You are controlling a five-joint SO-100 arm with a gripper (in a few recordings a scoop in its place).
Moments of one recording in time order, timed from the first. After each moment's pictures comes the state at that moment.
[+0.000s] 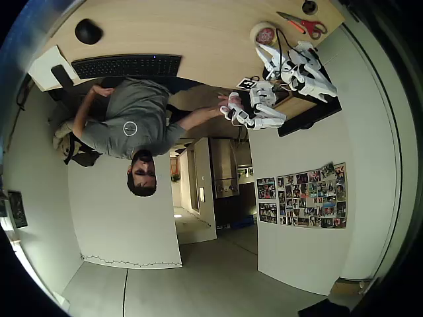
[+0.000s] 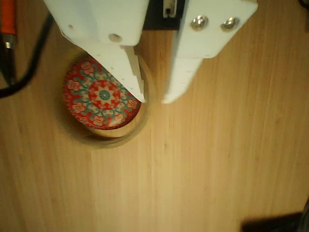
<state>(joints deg) -18.5 148.8 165.8 34.5 -74.2</state>
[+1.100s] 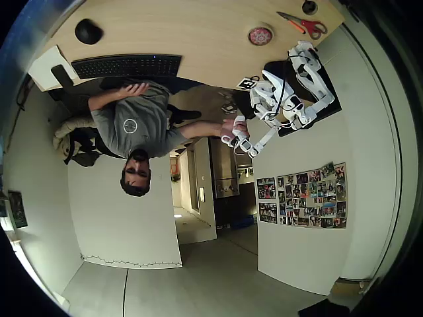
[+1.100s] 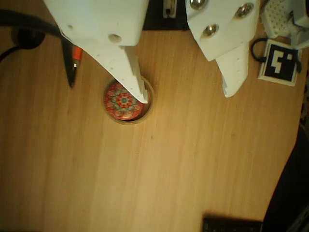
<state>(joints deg) -21.6 124.9 102.2 83.2 -81.3</state>
